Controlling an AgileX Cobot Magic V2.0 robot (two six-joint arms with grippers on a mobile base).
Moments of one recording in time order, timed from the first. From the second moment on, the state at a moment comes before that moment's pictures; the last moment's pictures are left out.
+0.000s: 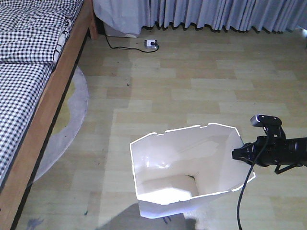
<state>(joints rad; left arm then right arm) 0.00 -0.02 0.03 0.15 0.27 -0.05 -0.26 2.05 -0.64 1.67 0.59 -1.95</state>
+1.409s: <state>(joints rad) 0.00 -0.02 0.03 0.15 0.27 -0.05 -0.26 2.05 -0.64 1.67 0.59 -1.95</state>
